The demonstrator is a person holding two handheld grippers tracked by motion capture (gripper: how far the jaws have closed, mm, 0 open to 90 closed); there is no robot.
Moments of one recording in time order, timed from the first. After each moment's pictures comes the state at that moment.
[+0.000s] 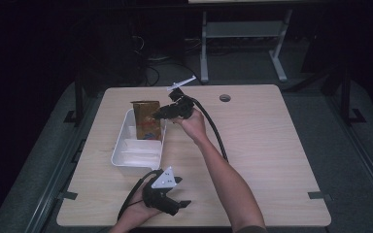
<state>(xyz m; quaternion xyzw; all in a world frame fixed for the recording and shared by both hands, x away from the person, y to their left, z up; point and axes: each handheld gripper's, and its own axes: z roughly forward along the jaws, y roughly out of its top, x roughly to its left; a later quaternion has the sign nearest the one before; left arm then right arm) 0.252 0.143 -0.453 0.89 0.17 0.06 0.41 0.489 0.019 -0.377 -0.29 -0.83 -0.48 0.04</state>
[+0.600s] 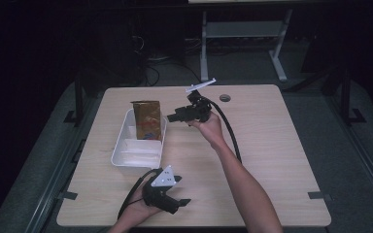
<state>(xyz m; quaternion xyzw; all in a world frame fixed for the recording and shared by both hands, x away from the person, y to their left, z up) 0.257 0.145 -0.455 0.89 0.18 0.06 0.41 0.475 -0.034 -0.379 -0.30 -0.81 -0.50 0.05</state>
